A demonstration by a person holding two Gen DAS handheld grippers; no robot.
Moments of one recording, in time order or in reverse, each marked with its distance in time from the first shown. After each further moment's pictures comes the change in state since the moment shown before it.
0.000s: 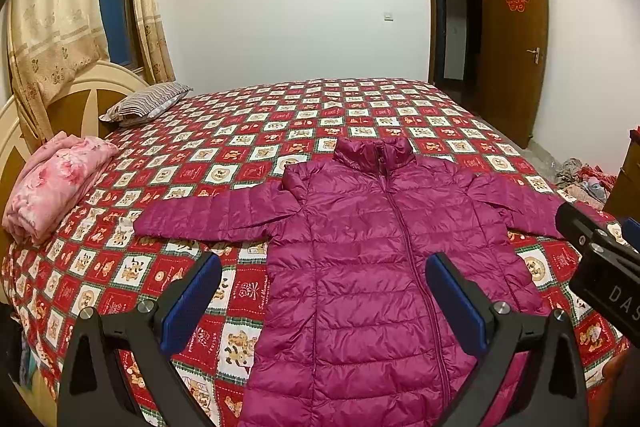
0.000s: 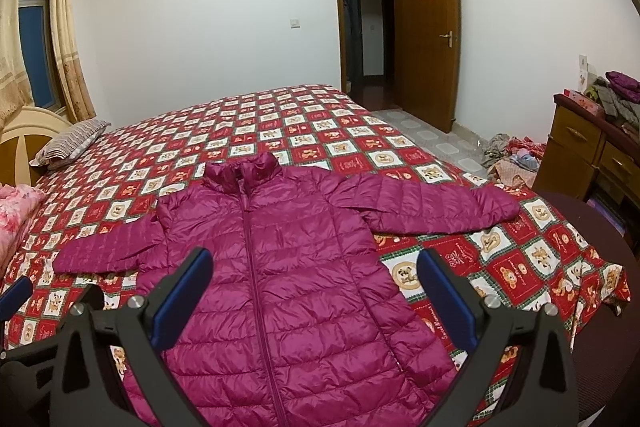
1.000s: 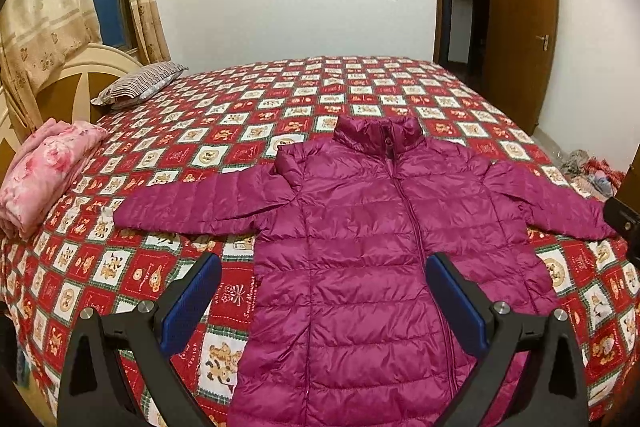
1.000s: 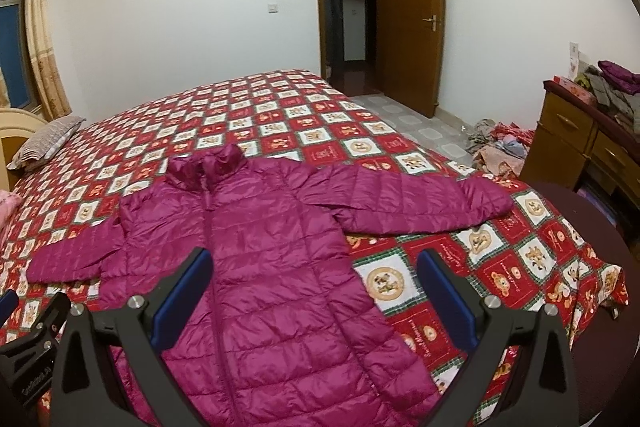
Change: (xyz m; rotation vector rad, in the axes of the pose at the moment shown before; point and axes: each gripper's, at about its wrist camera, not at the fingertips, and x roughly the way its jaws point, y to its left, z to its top) left arm 0.073 -0.007 0.005 -0.008 0.093 0.003; right arm 0.053 -0.030 0.011 0.019 0.074 -0.075
